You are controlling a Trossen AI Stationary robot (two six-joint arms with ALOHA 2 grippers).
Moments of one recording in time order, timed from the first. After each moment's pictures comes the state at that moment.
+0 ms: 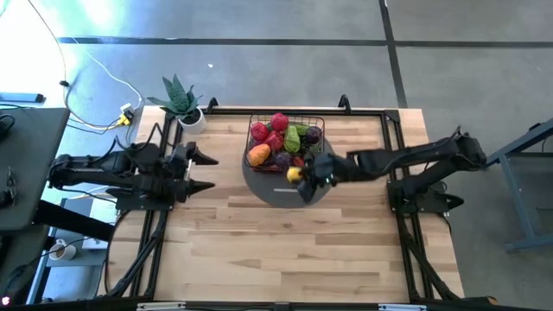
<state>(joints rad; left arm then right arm) 0.11 0.39 0.48 -0.27 0.01 -0.31 0.09 1.42 1.12 -0.40 0.21 0.68</state>
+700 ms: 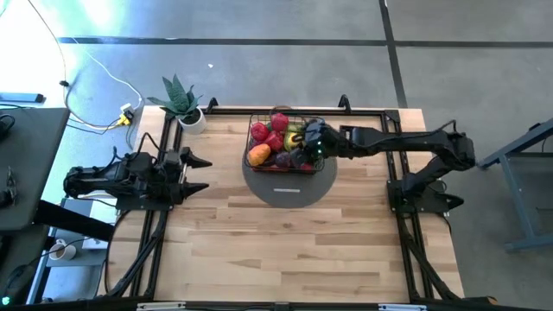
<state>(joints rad) 0.11 0.00 0.21 -0.26 -0.04 -0.32 -0.16 1.50 1.21 -0.45 0.27 0.58</state>
